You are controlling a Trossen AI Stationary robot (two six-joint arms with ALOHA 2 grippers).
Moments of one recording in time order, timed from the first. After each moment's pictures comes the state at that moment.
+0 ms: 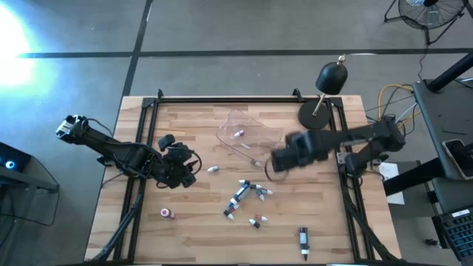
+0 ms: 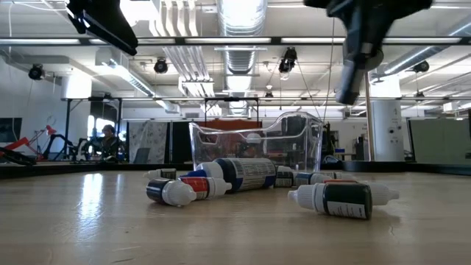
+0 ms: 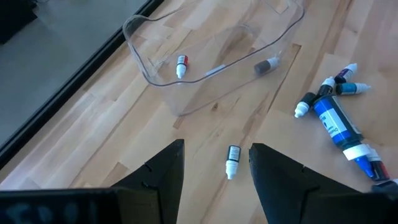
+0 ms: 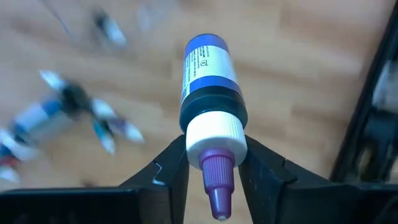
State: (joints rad) left arm -0.41 1.11 1.03 -0.92 -0.72 -0.73; right arm 0.17 1.59 1.57 -1.53 0.18 1.52
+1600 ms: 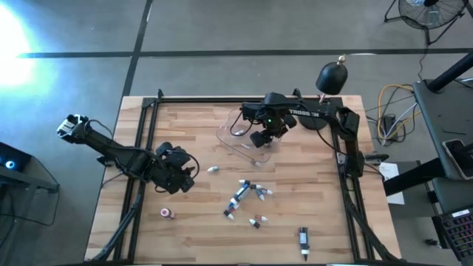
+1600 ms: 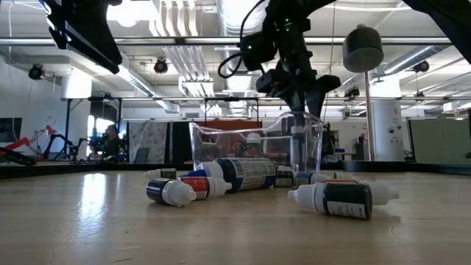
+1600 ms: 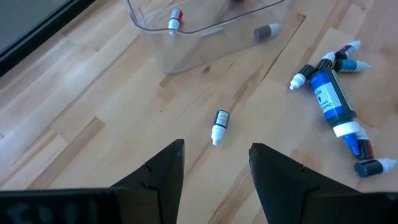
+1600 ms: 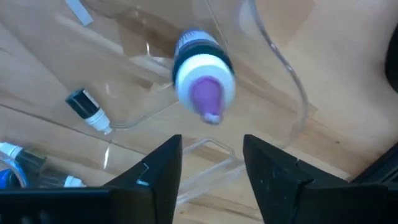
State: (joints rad) left arm -0.46 1.12 0.95 -0.94 -0.64 -0.95; right arm -0.33 2.02 1.76 -1.46 -0.03 0.76
